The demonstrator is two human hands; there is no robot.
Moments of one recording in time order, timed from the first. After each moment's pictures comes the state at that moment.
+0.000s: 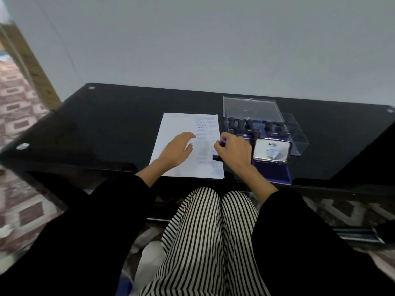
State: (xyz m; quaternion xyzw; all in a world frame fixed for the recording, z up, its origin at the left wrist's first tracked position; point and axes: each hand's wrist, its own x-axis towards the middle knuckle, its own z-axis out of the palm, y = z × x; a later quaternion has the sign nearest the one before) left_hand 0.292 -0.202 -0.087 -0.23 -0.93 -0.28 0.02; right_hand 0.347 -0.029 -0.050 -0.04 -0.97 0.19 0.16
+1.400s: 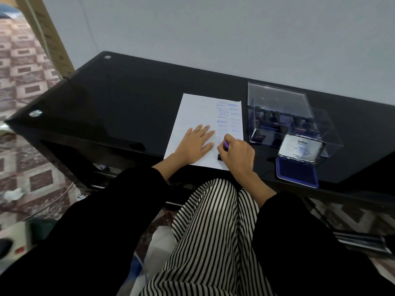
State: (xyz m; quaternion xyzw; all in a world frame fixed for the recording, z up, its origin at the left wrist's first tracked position) left_hand 0.283 -0.213 -0.129 -0.25 -0.95 -0.17 -0.01; right_hand 0.339 -0.071 -0.100 0.00 -0.97 0.13 0.18
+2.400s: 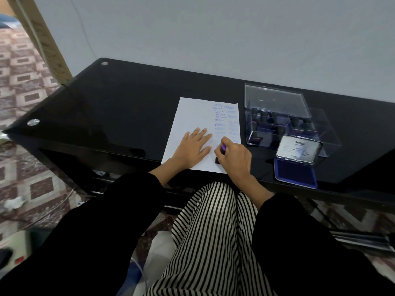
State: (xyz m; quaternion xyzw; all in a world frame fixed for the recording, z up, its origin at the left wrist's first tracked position) left_hand 0.283 -0.212 -0.132 -0.25 -0.95 -0.17 0.00; right_hand 0.337 -0.070 -0.106 0.00 -0.96 0.16 0.23
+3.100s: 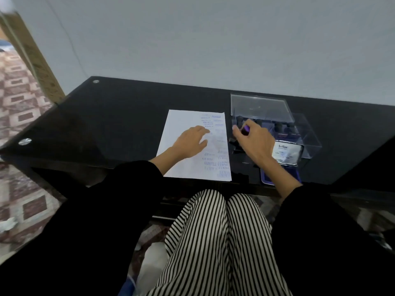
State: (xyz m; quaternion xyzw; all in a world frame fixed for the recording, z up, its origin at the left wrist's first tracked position) left_hand 0.267 -0.181 -0.070 -0.26 -0.95 -0.19 -0.01; right_hand 0.326 -0.002 -0.036 -0.10 -0.94 0.24 0.21
